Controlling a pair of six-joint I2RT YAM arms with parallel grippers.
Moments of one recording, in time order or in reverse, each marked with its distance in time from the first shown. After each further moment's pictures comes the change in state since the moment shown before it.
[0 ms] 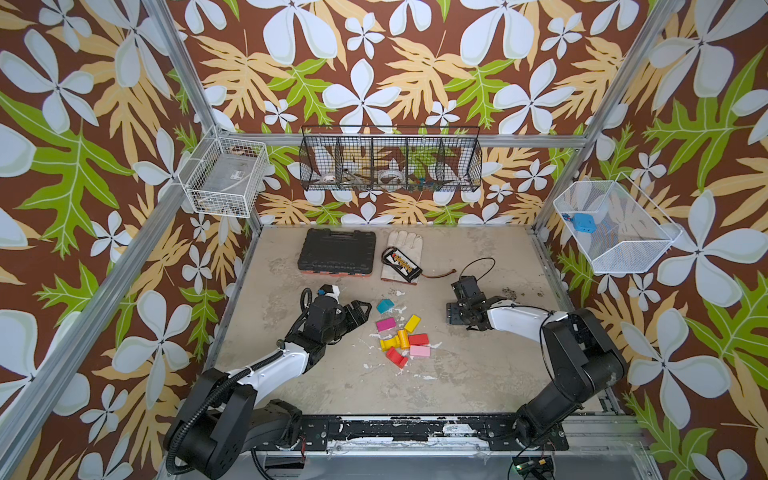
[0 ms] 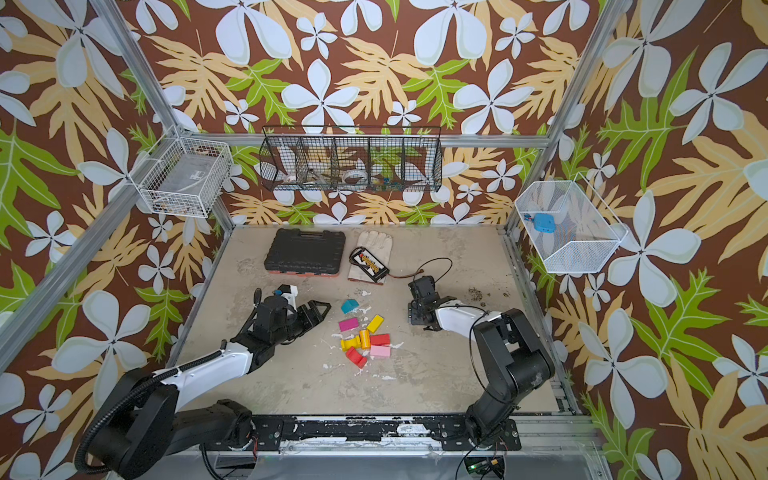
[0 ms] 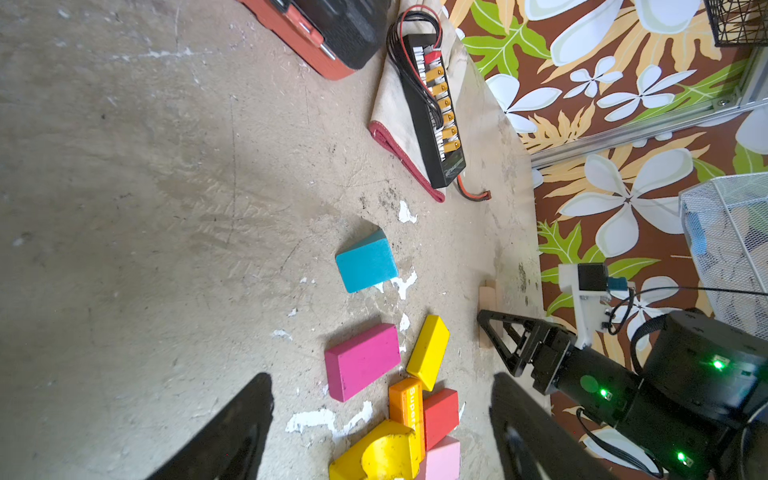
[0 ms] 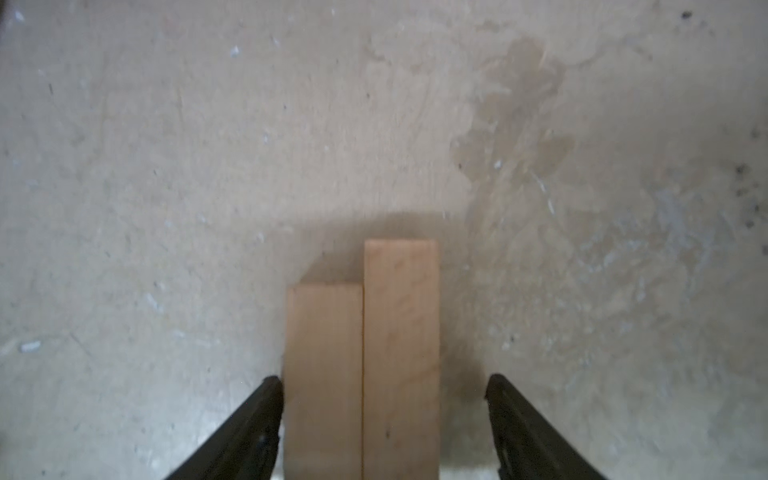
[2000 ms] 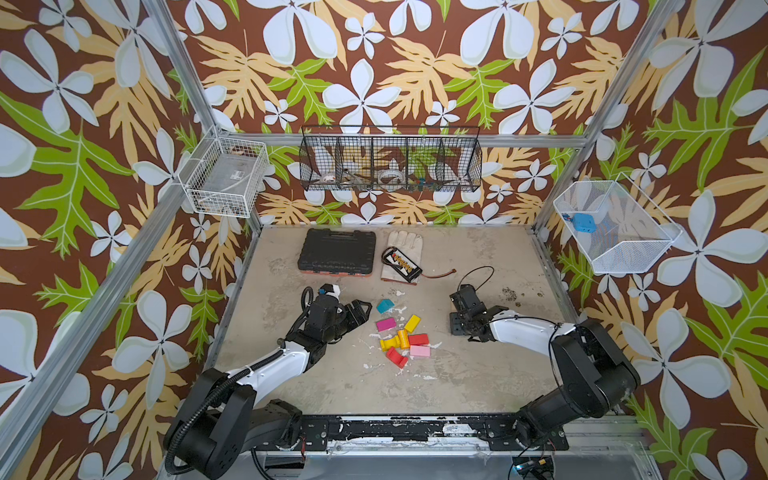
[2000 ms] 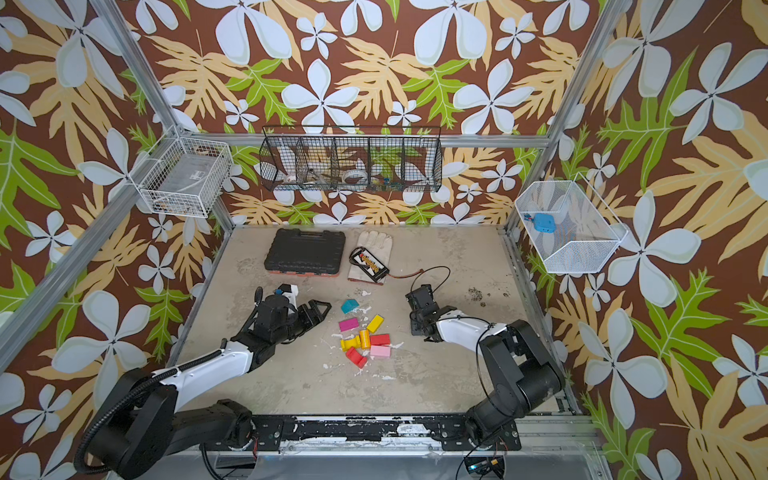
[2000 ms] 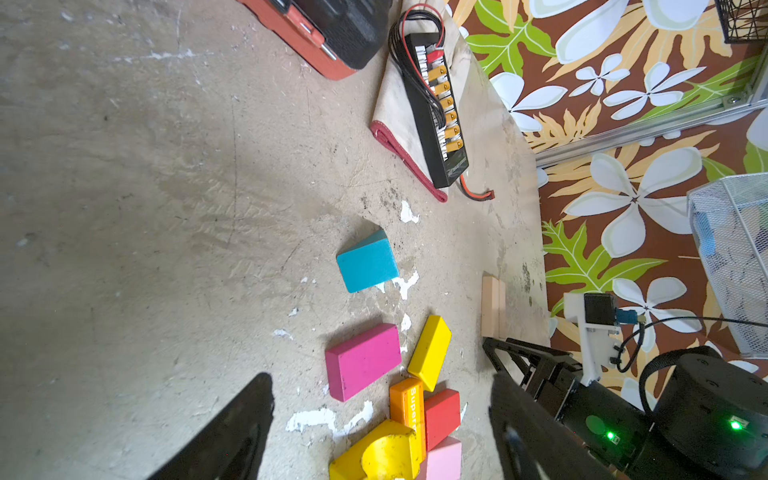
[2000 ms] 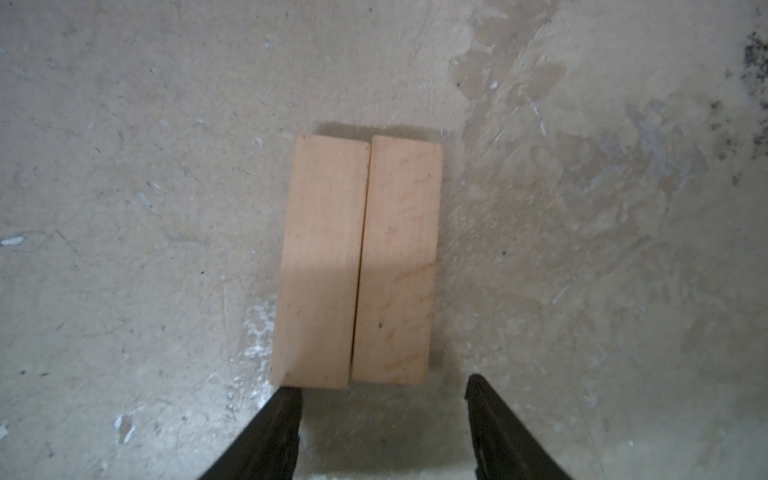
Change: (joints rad) left arm -0.007 -0.001 0.016 -0.029 -0.011 0.004; right arm 0.058 -0.054 -0.065 -0.019 0.061 0.019
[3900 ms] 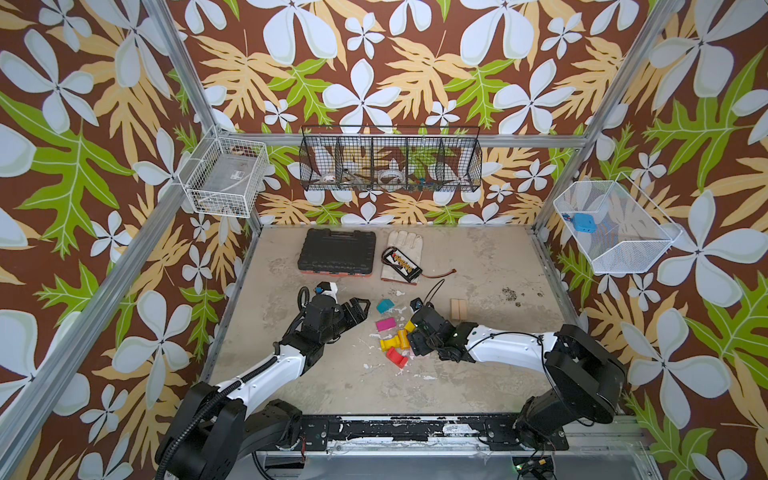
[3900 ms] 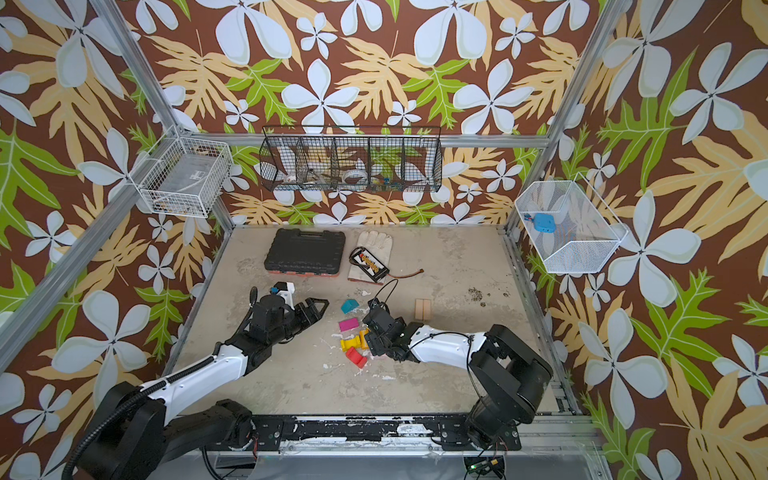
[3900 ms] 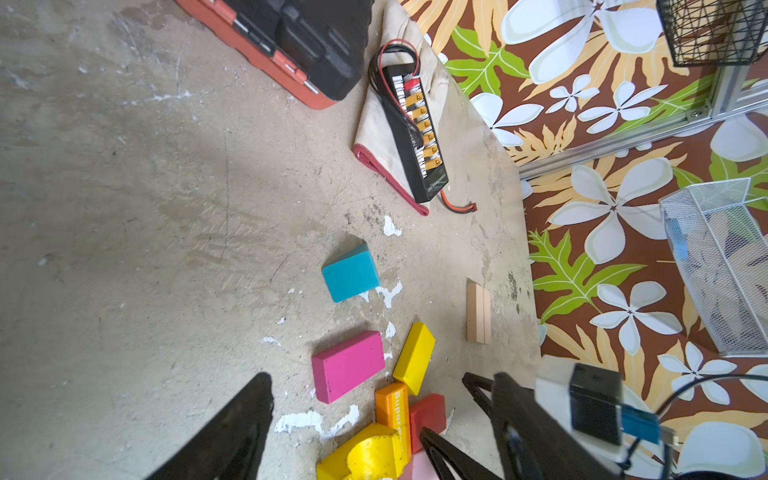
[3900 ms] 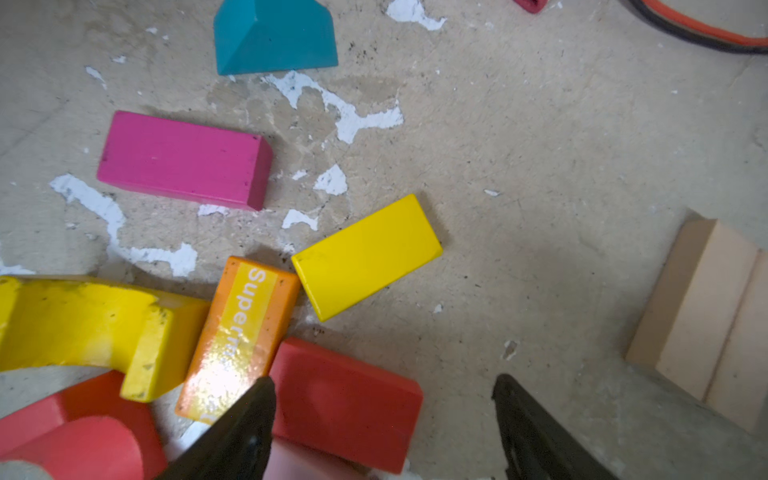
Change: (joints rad) left arm -0.002 -0.092 0.034 -0.058 -0.024 0.011; right arm 0.401 0.030 0.056 0.087 0.003 -0.085
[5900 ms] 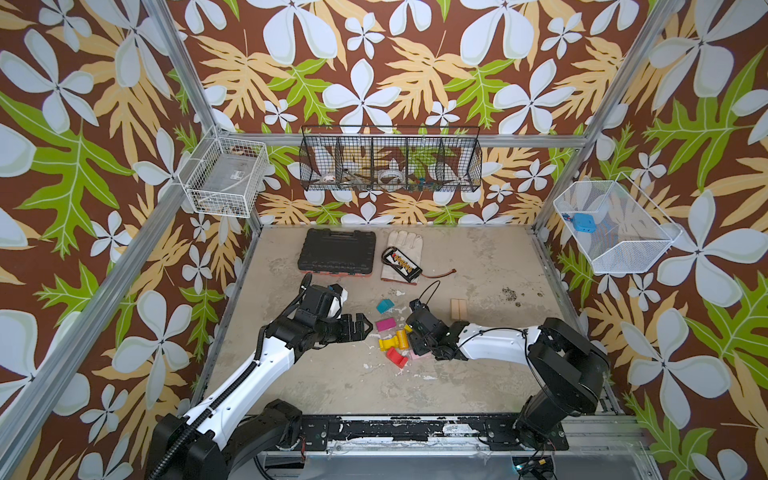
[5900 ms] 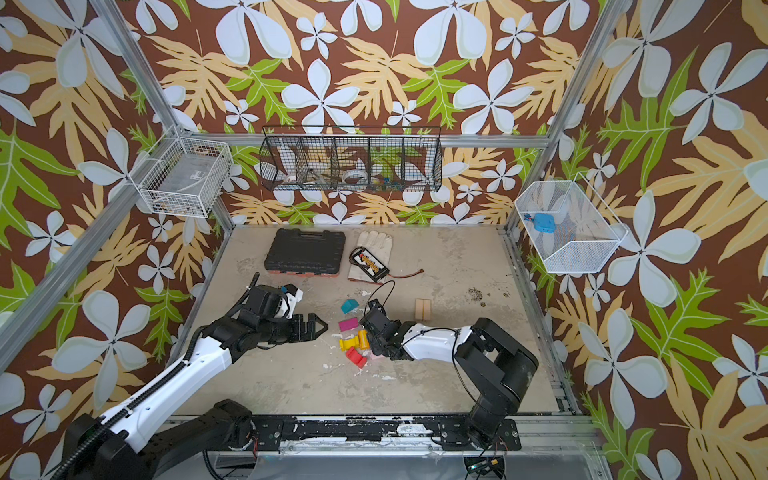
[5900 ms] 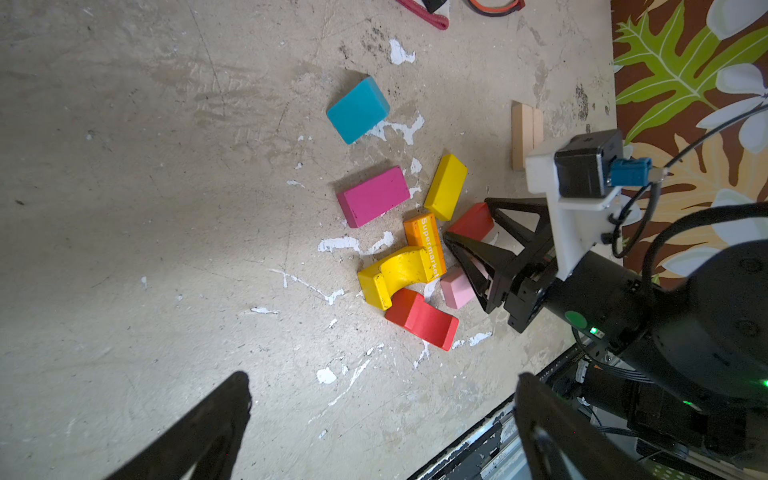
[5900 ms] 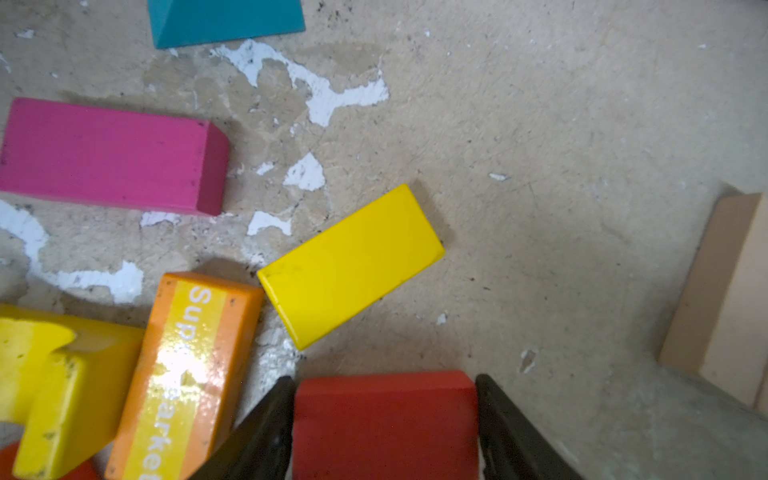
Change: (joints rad) left arm -0.001 -0.103 0.257 -0.776 0.178 0.389; right arm 0.002 0.077 0.022 0.008 0.023 0.051
